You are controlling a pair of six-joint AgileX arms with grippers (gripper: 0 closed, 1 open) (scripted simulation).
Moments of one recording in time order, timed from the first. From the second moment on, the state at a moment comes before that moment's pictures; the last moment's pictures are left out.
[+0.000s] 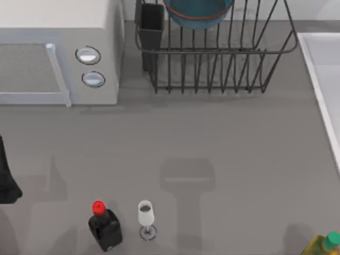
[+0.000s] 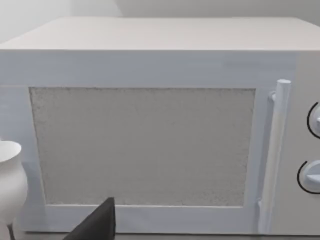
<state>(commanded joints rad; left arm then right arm) 0.00 0.00 0.00 0.00 0.00 0.00 -0.42 1.05 0.67 -0.78 0.00 -1.47</state>
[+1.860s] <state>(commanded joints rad) 0.00 0.00 0.00 0.00 0.00 0.00 -0.57 1.64 0.65 -0.58 0.01 -1.98</state>
